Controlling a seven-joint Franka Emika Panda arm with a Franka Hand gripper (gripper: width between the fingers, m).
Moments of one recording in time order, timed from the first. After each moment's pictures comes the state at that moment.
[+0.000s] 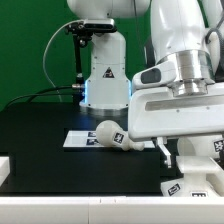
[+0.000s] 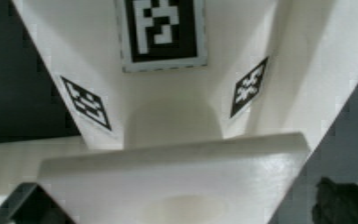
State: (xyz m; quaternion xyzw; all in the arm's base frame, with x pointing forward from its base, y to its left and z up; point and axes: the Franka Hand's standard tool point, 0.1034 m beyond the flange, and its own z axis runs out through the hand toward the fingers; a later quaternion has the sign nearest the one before) arm 0.619 0.100 0.057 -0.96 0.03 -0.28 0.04
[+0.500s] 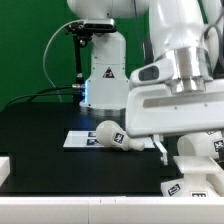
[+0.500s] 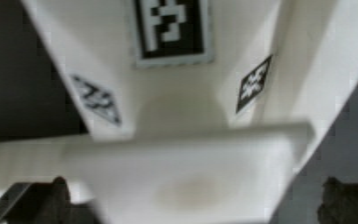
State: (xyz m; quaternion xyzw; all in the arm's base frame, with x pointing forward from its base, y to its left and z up) arm 0.616 0.089 0.074 -0.96 0.04 -0.26 0.04
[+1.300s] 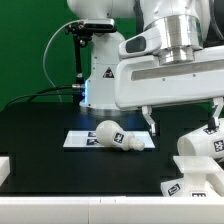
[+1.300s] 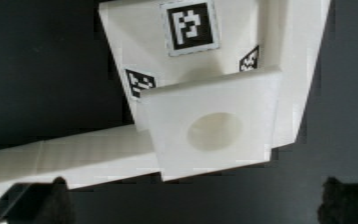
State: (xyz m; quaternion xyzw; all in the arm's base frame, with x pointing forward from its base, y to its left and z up) arm 0.599 0.080 0.102 -0.97 0.07 -0.21 0.06
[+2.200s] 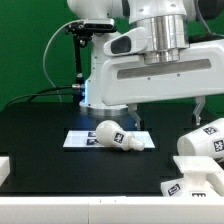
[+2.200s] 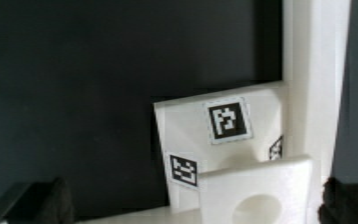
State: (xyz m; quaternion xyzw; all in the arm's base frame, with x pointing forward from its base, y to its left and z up) arm 0.567 0.062 0.100 -0.99 0.06 -0.07 0.07
